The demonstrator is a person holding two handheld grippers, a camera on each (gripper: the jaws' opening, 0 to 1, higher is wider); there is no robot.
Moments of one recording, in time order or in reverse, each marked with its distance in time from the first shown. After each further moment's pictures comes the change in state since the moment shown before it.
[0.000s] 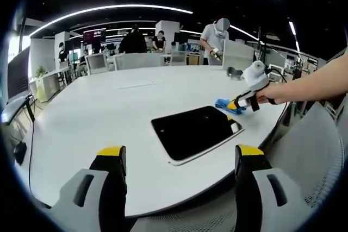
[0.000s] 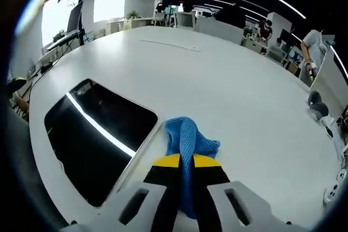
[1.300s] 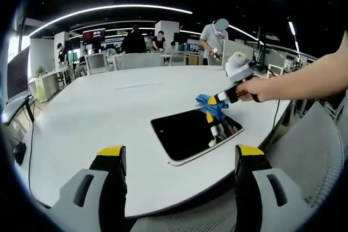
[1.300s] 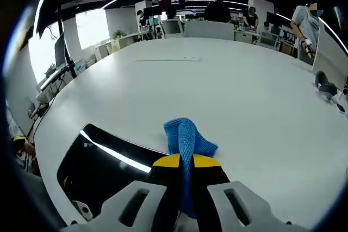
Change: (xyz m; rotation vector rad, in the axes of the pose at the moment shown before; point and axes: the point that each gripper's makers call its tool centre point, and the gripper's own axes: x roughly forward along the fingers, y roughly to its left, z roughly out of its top) left arm 0.000 0.000 0.000 0.000 0.000 -0.006; right arm 0.004 0.045 0.047 0.202 -0.022 0.047
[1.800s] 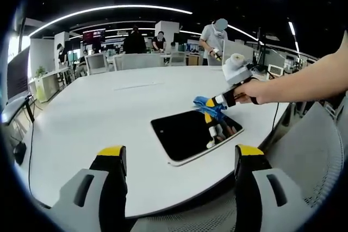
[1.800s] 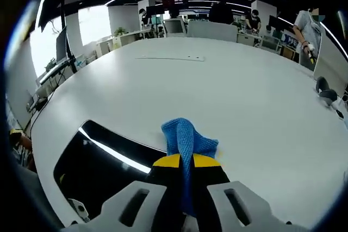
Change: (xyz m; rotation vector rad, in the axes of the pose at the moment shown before) left arm -0.001 0.000 0.000 0.001 -0.004 0.001; right arm 0.052 -0.007 -0.003 0.023 0.054 0.063
